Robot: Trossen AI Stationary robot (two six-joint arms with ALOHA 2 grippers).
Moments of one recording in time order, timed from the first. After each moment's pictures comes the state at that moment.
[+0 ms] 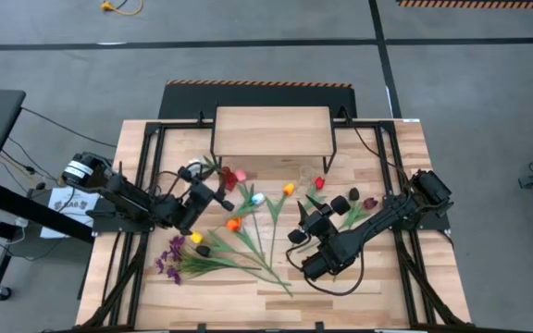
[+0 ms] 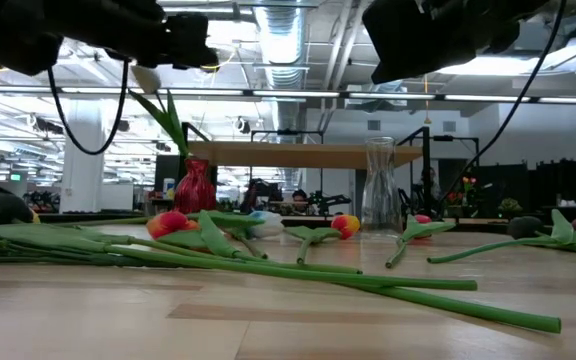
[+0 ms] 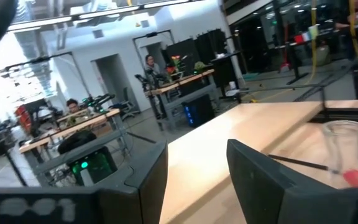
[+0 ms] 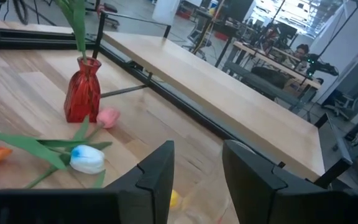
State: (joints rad) left arm -0.34 1.50 0.43 1.54 -1.25 0.72; right arm 0.55 1.87 1.29 -1.15 1.36 1.33
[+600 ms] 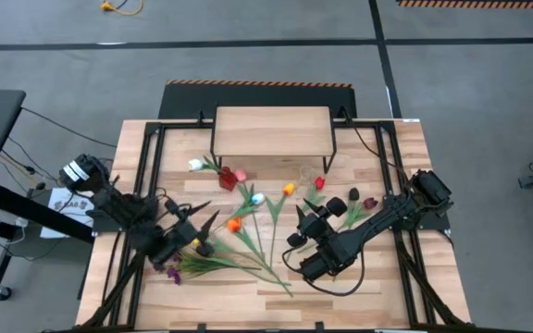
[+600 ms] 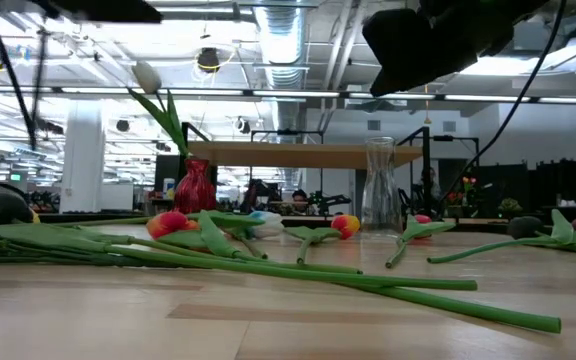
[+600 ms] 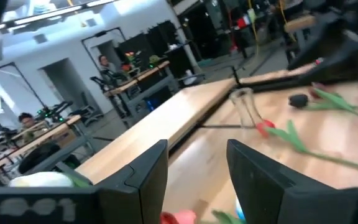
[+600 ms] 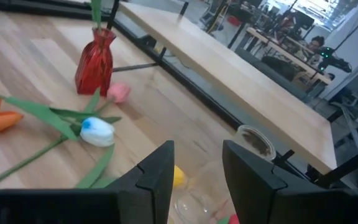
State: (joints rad) left arm -0.81 1.50 0.47 1.53 -1.56 0.89; right arm 0.55 1.87 1.29 -1.06 1.27 1.14
